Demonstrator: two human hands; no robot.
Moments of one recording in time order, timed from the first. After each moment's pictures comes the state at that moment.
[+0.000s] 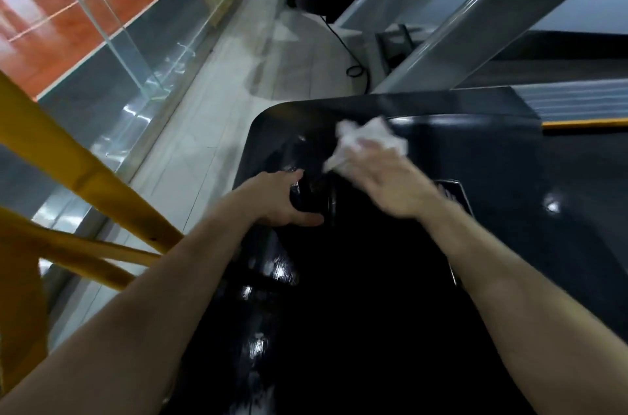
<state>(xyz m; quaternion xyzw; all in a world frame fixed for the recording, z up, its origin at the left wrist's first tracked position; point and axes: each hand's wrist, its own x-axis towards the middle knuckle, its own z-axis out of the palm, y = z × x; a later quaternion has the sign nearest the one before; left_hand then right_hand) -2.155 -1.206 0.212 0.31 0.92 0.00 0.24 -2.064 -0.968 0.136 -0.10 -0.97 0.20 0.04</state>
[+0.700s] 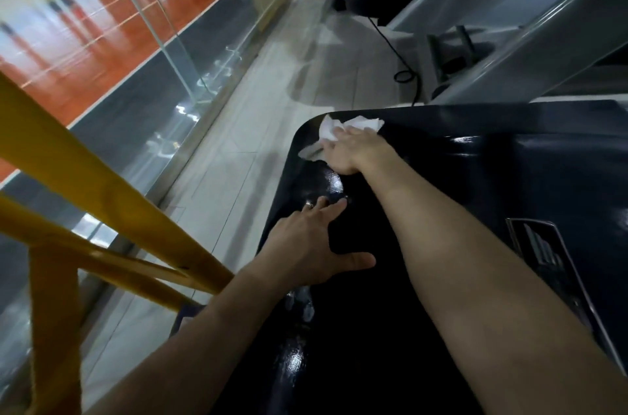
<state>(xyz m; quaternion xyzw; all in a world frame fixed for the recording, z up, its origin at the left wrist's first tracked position) -2.139 -1.225 0.195 0.29 0.93 0.08 0.22 -2.248 -1.045 0.180 -0.01 -0.99 0.00 -0.13</state>
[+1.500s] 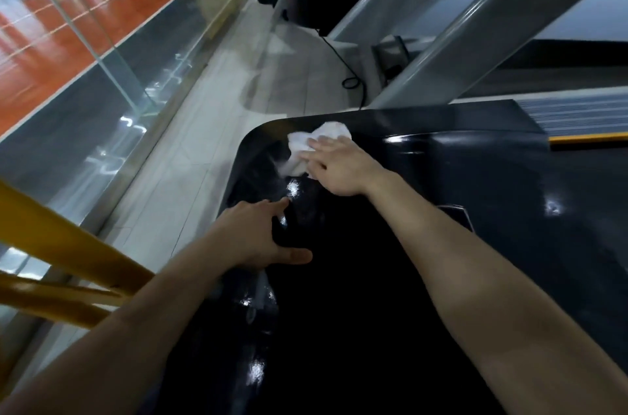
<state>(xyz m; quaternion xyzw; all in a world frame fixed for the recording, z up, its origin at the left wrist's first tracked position) -2.153 -1.205 0.214 0.30 0.93 -0.05 0.23 -2.176 -0.965 0.152 0.00 -0.99 0.10 0.00</state>
